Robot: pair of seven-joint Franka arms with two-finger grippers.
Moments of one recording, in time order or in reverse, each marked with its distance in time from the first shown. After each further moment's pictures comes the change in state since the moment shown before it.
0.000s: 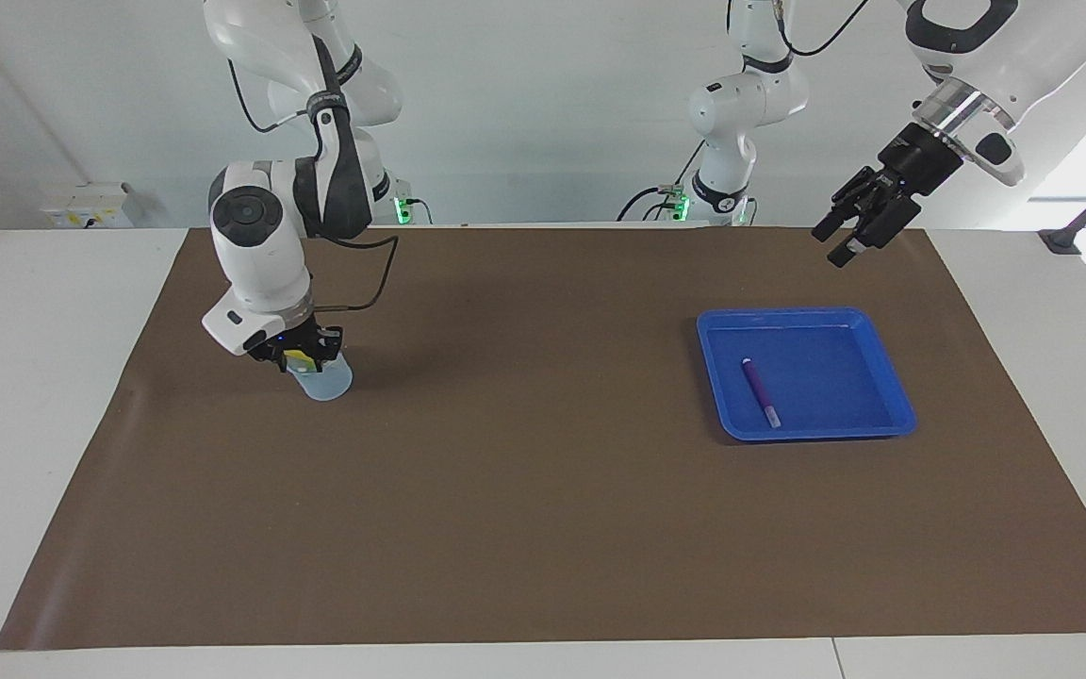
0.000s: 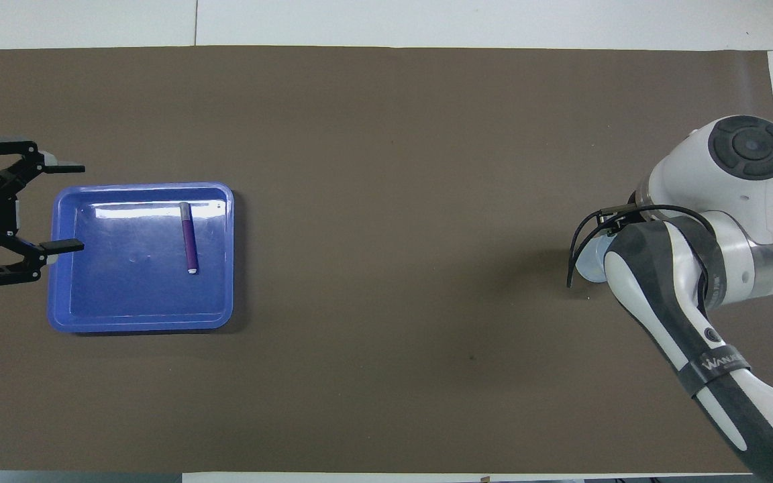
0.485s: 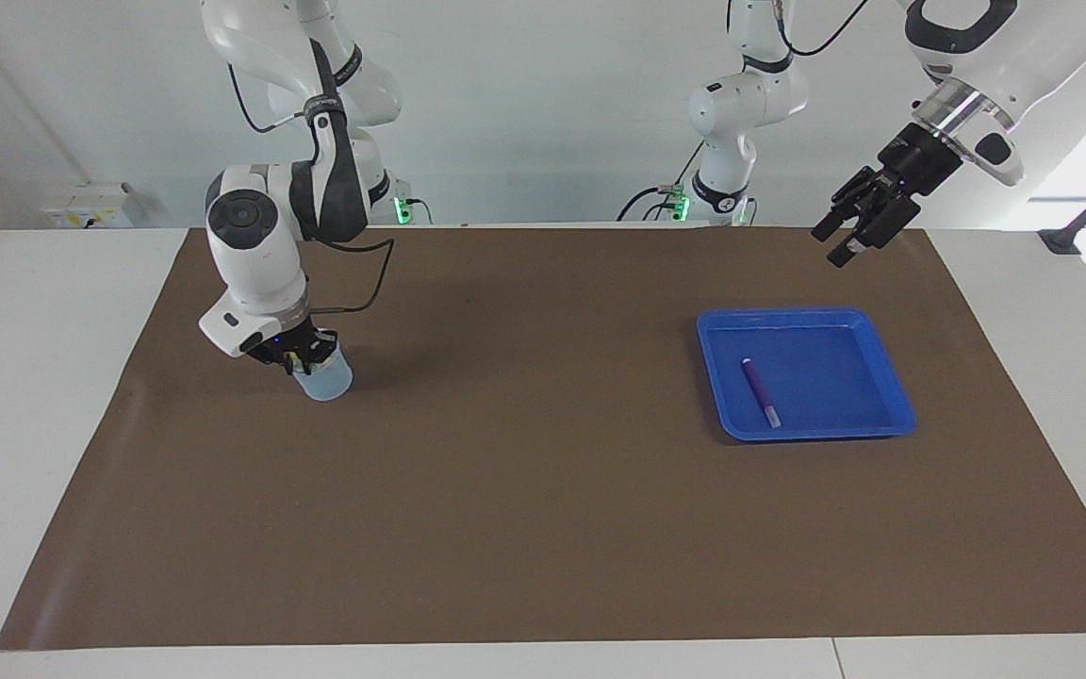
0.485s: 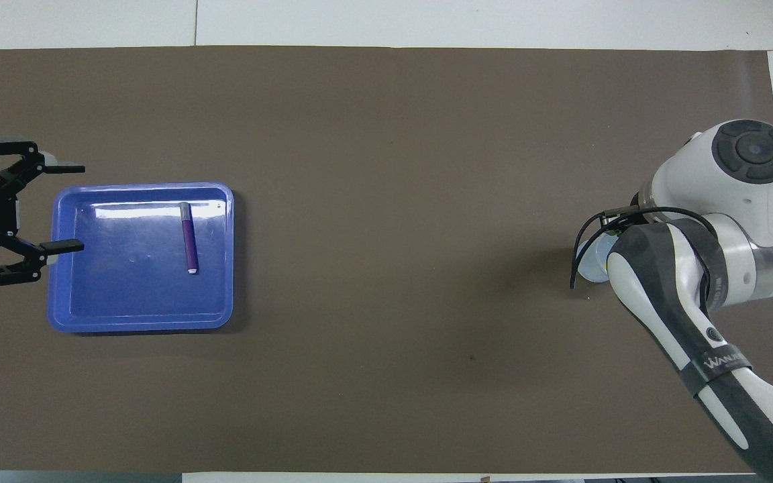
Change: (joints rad) left arm 0.000 -0.001 0.000 -0.001 0.000 0.001 0.000; right arm -0.004 -0.002 -0.002 -0.008 0.000 0.005 -0.004
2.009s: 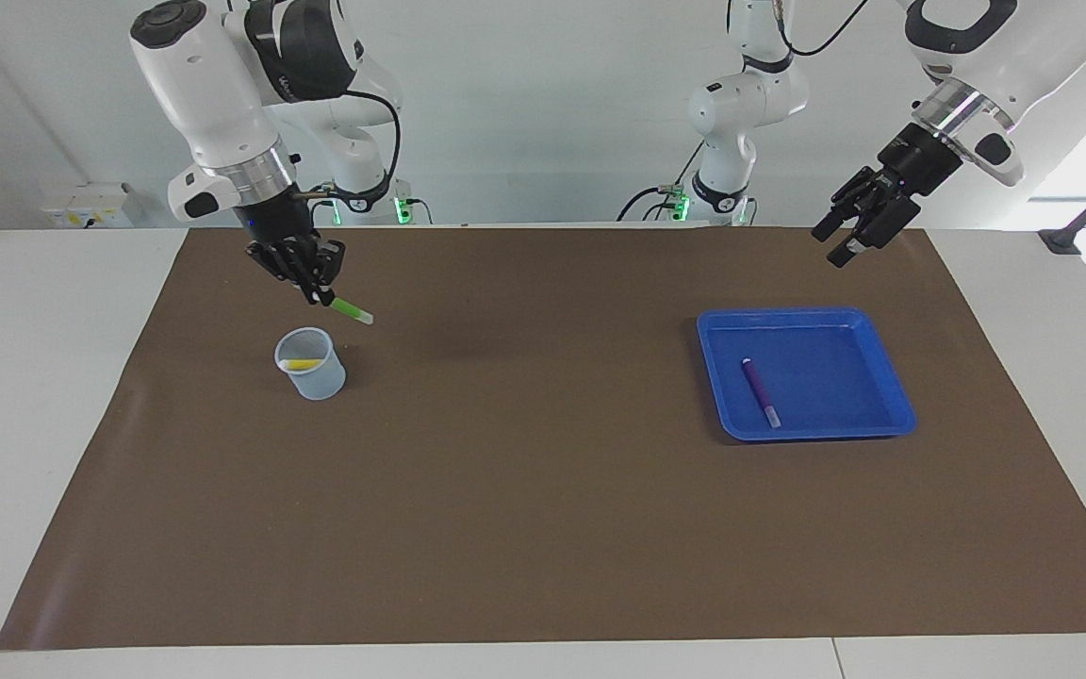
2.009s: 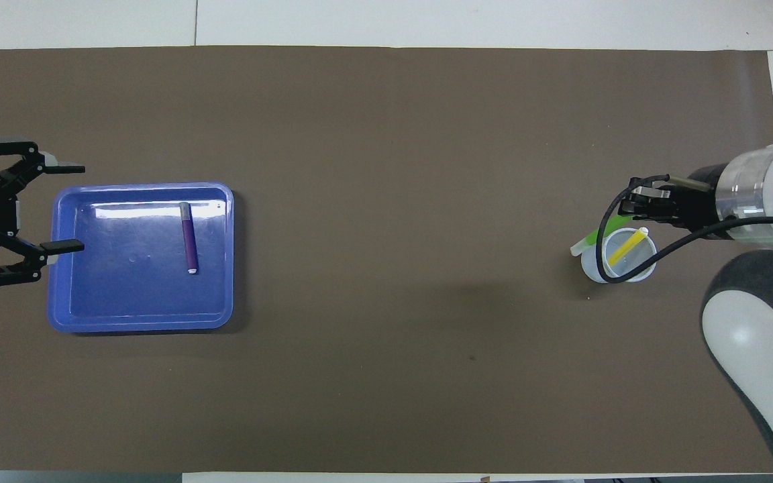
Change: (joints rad) left arm 0.000 0.000 0.000 -0.001 0.000 0.000 -0.002; right arm 0.004 -0.250 0.041 0.097 0.419 -0.105 0.424
